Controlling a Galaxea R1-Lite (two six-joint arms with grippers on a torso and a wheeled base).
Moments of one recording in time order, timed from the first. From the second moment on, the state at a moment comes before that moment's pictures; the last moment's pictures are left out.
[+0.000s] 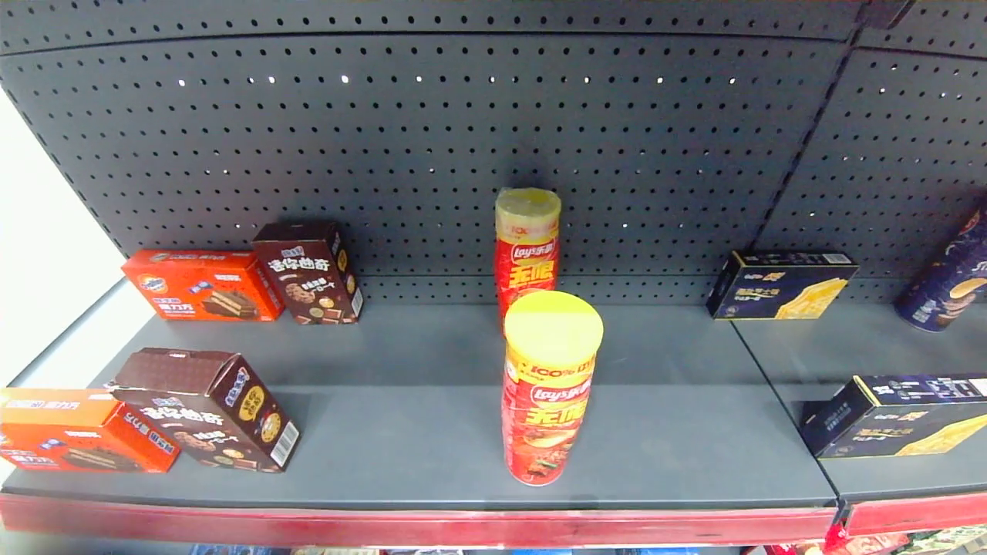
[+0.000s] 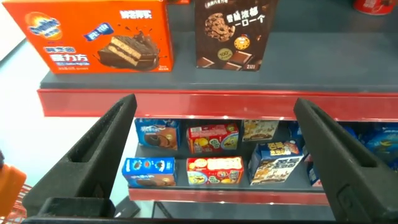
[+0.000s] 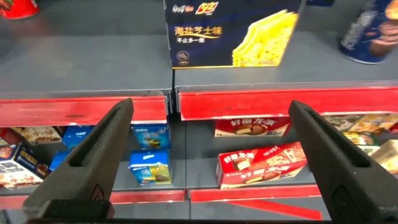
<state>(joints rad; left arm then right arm) 0.00 0.00 0.00 0.00 0.03 -0.01 0.02 0.01 0.00 0.00 -0.06 0.01</state>
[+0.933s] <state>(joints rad) 0.00 0.00 0.00 0.00 0.03 -0.01 0.02 0.01 0.00 0.00 -0.06 0.01</state>
